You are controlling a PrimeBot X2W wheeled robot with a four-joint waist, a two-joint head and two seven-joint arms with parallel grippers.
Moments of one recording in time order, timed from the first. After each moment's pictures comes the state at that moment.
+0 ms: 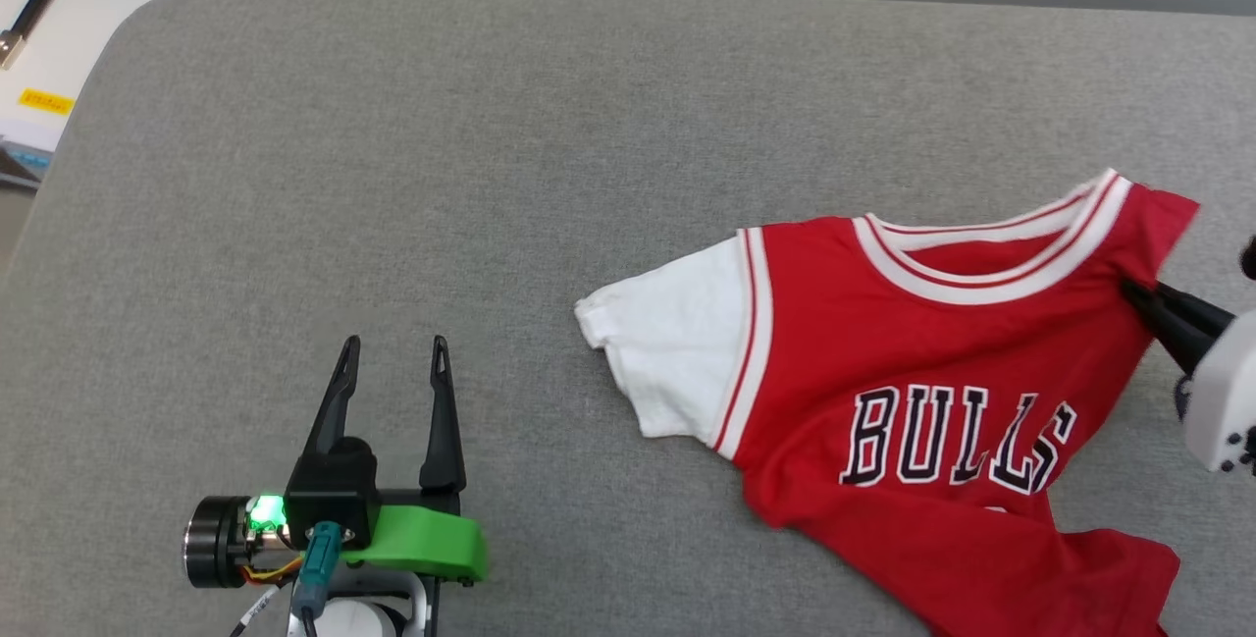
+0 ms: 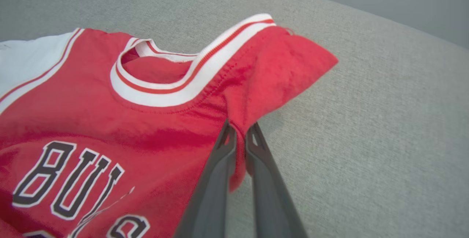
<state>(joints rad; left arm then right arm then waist) -0.02 0.06 -0.10 0.03 -0.02 0.10 -0.26 -0.43 -0.77 0.51 0.25 0.79 0.13 0.17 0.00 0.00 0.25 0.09</state>
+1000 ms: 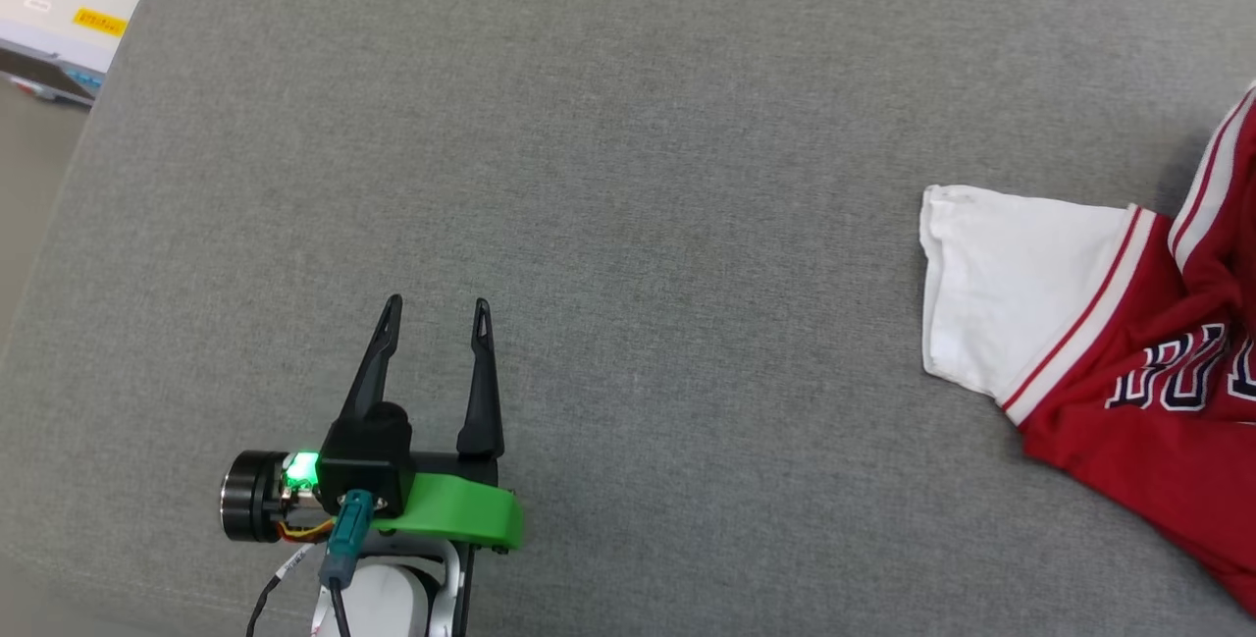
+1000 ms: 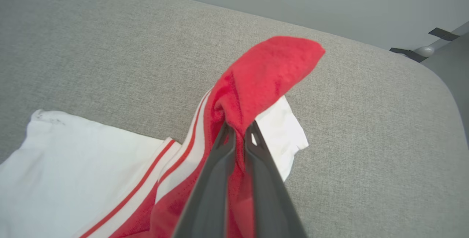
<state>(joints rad) -0.08 0.06 -0.17 0.03 -0.04 0.10 -0.26 -0.58 -0.60 0.08 0.34 0.46 0.13 0.51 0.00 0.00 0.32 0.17</state>
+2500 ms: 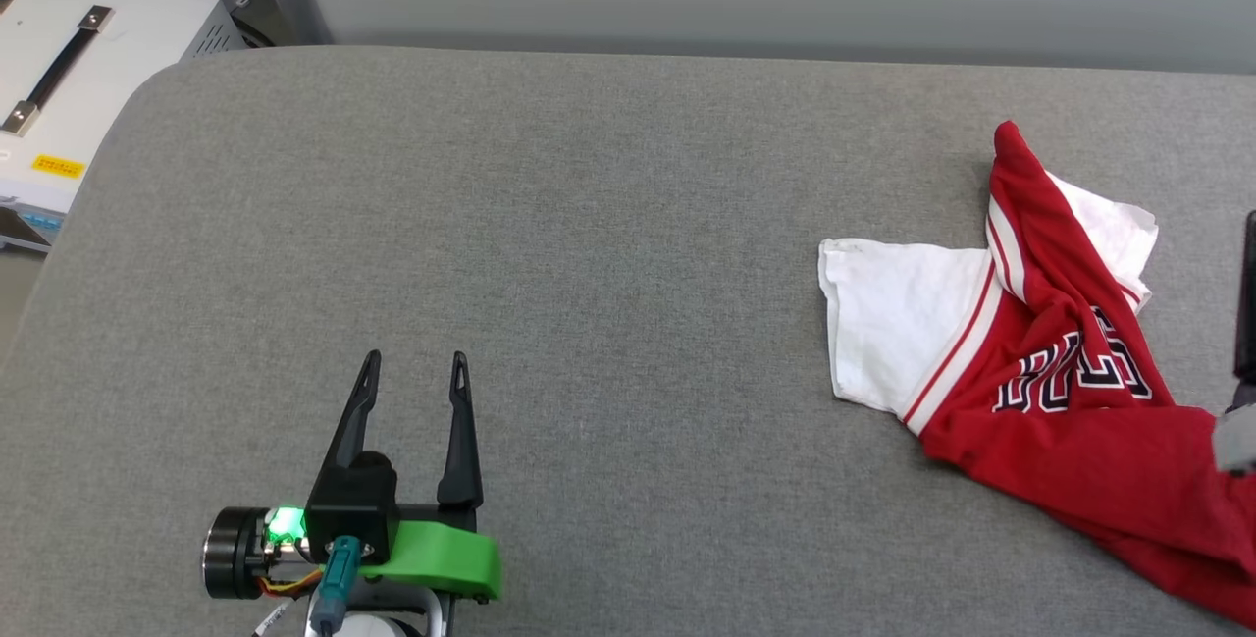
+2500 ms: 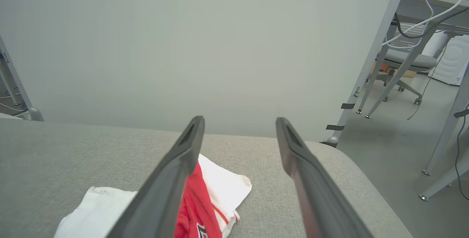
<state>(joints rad) 0.00 0.06 -0.14 0.02 -0.02 0.11 -0.26 -0.14 -0.27 -0.24 -0.07 0.19 0.13 -0.04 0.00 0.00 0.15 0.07</state>
